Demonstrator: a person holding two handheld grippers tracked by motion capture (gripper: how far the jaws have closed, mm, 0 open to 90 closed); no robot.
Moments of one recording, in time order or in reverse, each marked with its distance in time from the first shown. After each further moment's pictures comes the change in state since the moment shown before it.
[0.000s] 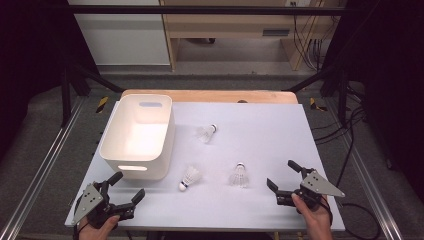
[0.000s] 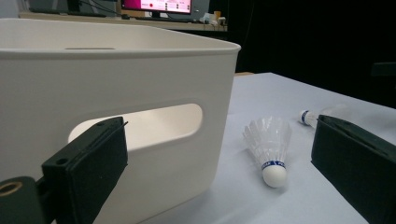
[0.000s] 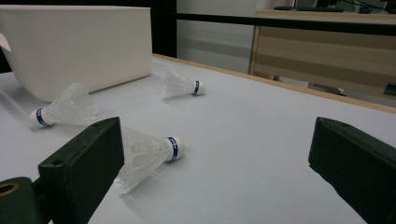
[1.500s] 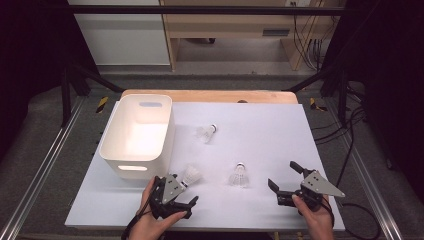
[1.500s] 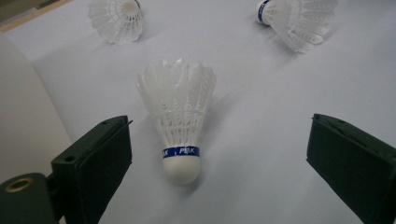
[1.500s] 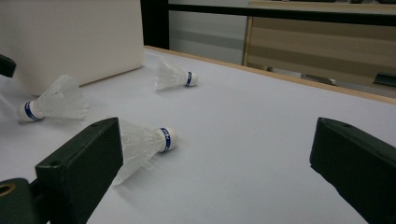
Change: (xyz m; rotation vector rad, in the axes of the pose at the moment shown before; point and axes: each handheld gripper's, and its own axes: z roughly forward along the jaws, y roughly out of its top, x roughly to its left) left arm -0.102 0.013 0.113 0.528 -0.067 0.236; right arm -0.001 -0.001 -0.002 0.037 -0.032 0.005
